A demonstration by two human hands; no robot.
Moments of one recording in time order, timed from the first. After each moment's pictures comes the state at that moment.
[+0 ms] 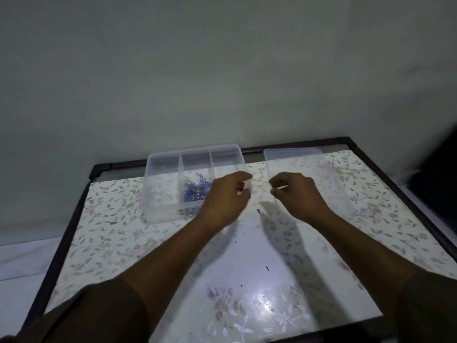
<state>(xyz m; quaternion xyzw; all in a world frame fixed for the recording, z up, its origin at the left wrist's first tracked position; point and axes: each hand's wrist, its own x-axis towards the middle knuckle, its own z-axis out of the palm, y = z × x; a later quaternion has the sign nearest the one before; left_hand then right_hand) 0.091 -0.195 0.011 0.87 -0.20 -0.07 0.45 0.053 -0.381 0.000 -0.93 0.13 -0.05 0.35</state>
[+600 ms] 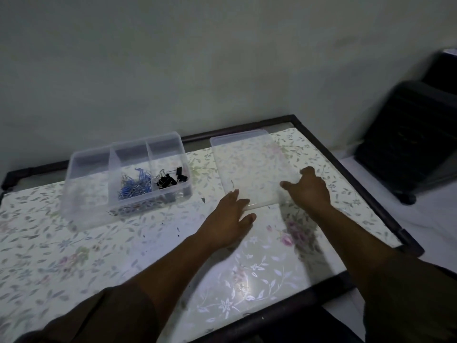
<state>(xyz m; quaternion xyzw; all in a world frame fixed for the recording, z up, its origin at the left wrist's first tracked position) 0.043 -0.304 -0.084 0.88 -0.34 -0.21 0.26 -0.004 -0.521 -0.056 -0.85 0.44 -0.01 0.31</state>
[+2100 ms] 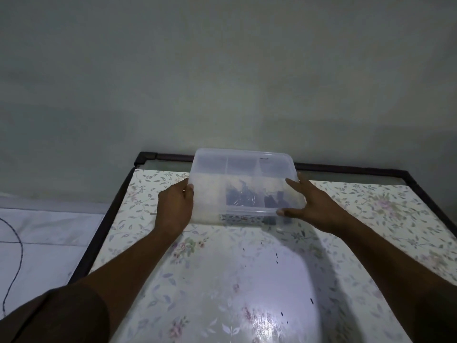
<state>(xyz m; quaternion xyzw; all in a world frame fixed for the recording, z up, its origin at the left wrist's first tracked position) 0.153 -0.020 -0.056 0.93 0.04 0.12 0.36 0.120 -0.342 -0.017 -0.95 0.00 0.09 0.29</state>
